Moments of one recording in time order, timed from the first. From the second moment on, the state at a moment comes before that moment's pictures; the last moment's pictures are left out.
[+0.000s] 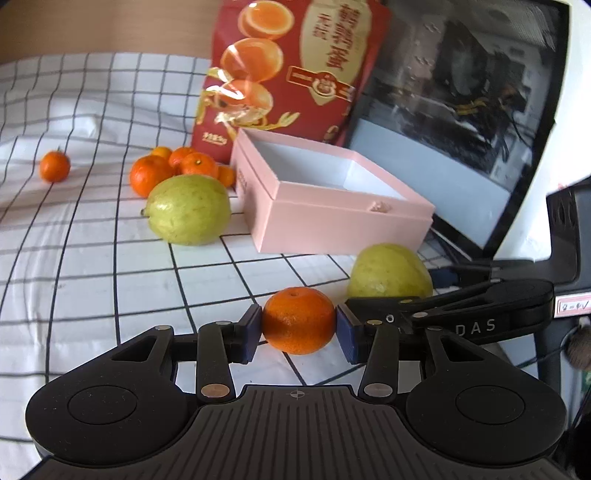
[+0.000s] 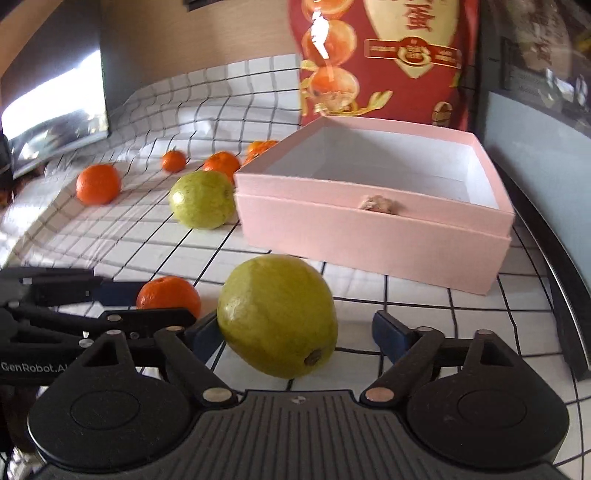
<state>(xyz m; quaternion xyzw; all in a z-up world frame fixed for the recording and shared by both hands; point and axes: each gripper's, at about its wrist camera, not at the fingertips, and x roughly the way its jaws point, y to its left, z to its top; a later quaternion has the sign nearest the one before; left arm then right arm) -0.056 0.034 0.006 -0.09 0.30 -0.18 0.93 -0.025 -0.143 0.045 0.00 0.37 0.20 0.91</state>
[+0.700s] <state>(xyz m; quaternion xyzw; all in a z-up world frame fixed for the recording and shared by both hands) -0.060 0.070 0.006 -0.13 0.29 -0.10 0.94 -0.055 -0.159 0.049 -0.04 0.34 0.20 0.92</state>
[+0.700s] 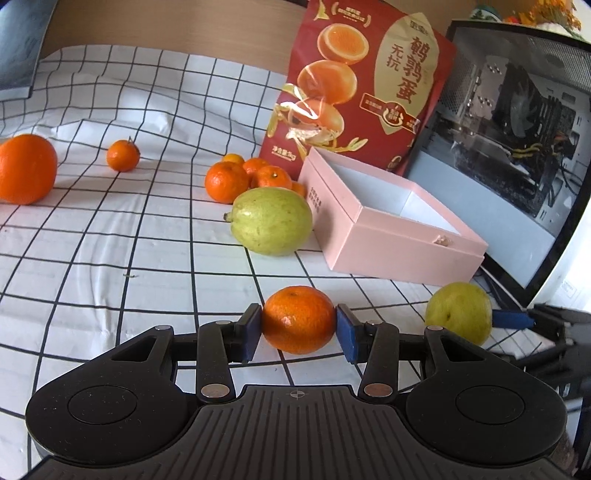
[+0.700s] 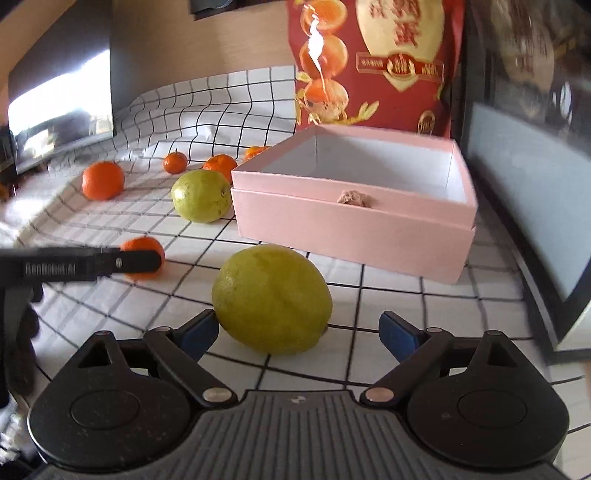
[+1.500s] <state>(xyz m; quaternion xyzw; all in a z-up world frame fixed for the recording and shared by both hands) -0.060 0.074 0.005 -0.15 0.28 -0.10 0.94 -0.044 -0.125 0.047 -0.06 0.37 0.22 0.90</state>
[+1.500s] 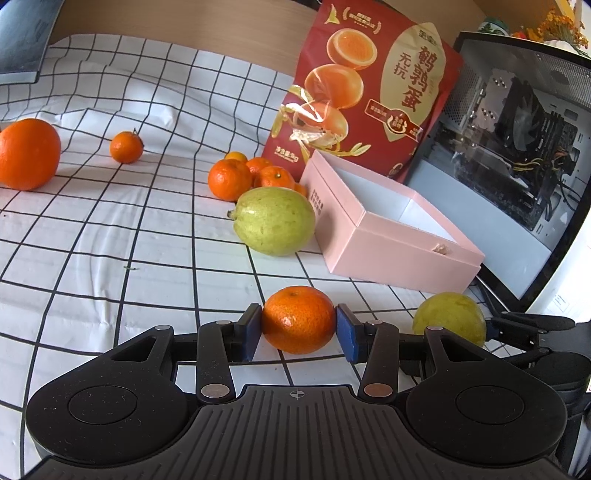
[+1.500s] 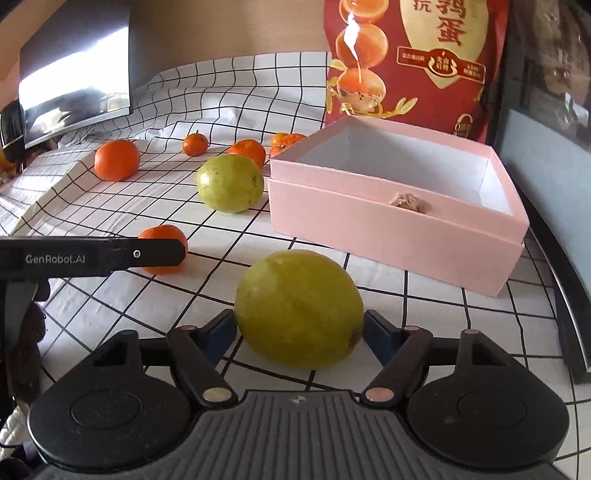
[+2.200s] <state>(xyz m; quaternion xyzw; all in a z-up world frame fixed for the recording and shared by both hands) -0.055 0.019 0.041 -0.08 0.28 -0.22 0.93 -0.051 -0.171 0.081 -0.05 0.35 0.16 0.92</state>
